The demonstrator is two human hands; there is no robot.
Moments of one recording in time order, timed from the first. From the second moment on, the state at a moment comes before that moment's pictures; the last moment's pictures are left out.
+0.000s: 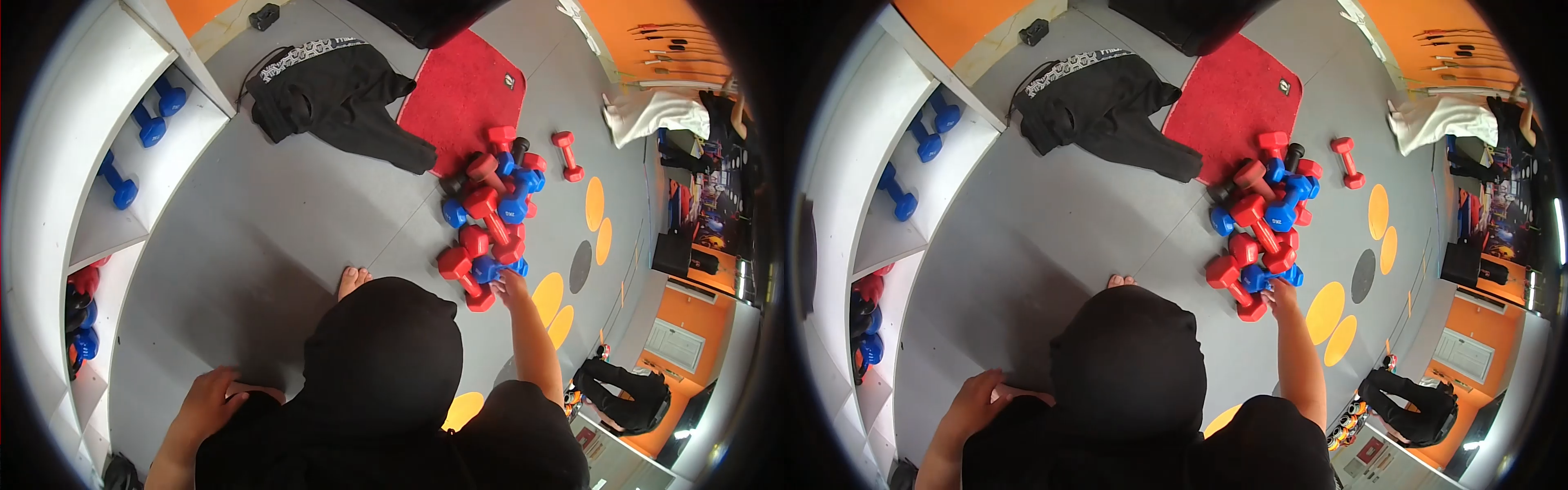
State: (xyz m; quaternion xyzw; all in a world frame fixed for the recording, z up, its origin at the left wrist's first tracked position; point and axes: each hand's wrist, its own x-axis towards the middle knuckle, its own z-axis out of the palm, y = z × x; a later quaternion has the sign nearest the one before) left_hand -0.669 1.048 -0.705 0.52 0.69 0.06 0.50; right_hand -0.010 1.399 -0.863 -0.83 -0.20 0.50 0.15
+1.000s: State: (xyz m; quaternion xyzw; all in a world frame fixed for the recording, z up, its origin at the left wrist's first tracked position) left_hand -0.661 1.038 -0.594 0.65 0.67 -0.23 0.27; right_hand -0.818 1.329 -0.829 -0.05 -0.95 0.30 -0.07
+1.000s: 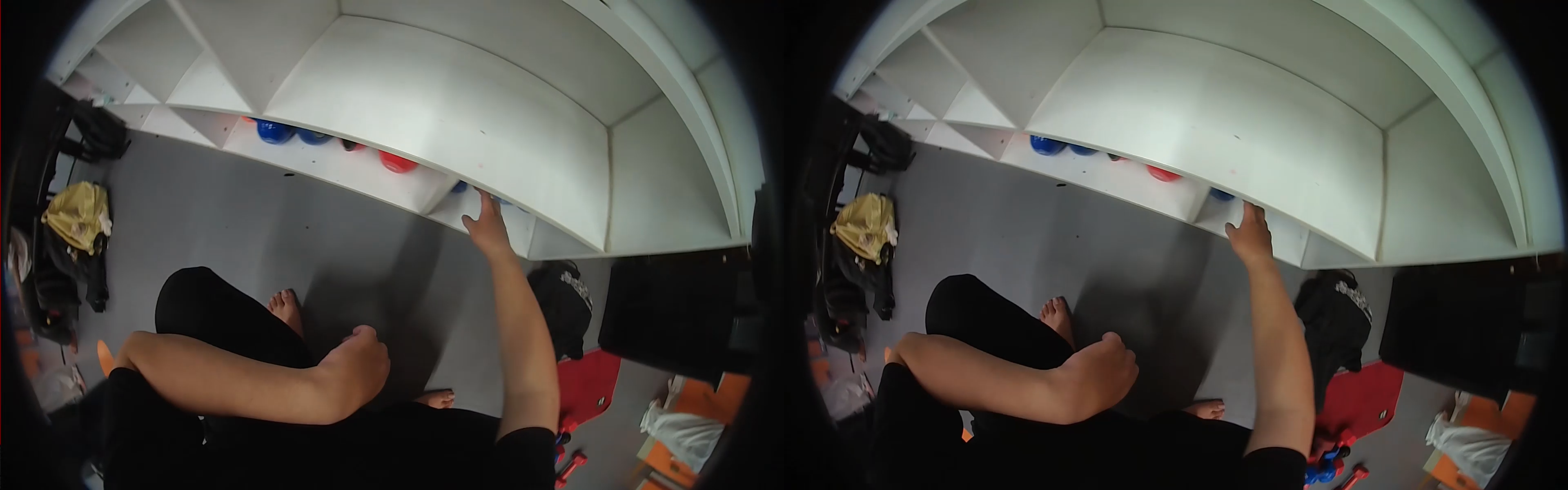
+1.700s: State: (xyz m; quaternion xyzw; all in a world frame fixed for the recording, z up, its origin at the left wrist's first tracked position) left_hand -0.676 0.995 -0.645 0.60 0.76 -0.15 0.19; right_hand -0.901 1.292 -0.917 -0.09 -1.00 -0.03 -0.01
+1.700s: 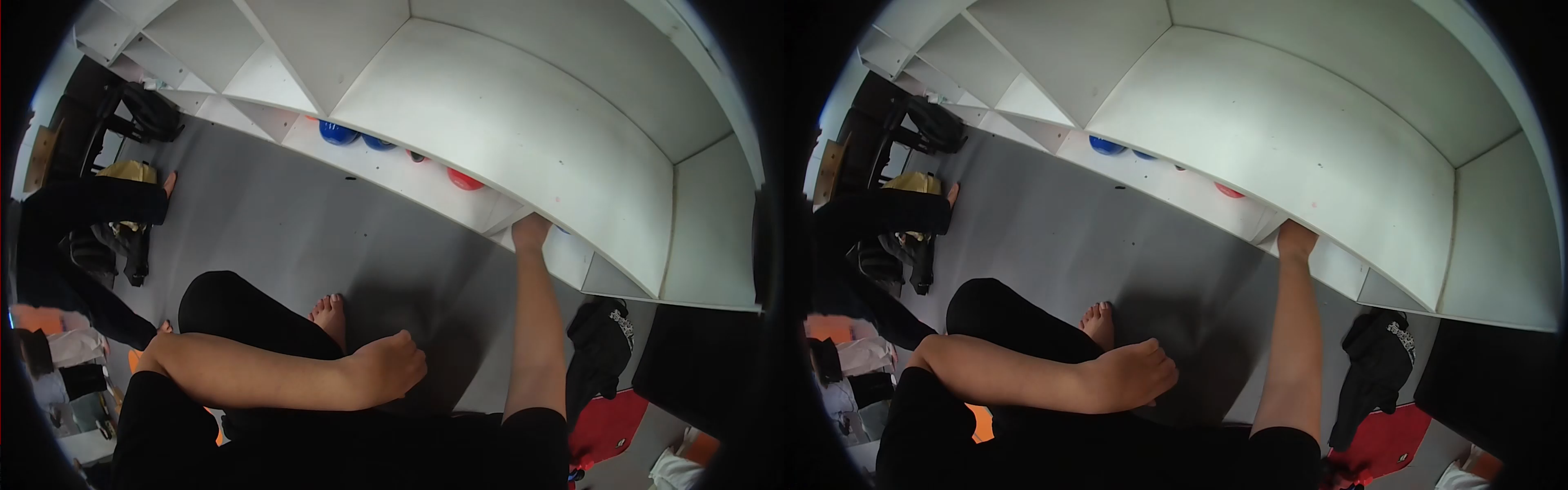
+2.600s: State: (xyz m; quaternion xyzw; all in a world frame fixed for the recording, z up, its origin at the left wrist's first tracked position) left_hand -0.717 1.072 -0.692 -0.03 0.69 0.68 0.27; right_hand -0.724 1.263 -0.684 -0.16 -0.53 0.76 -0.33
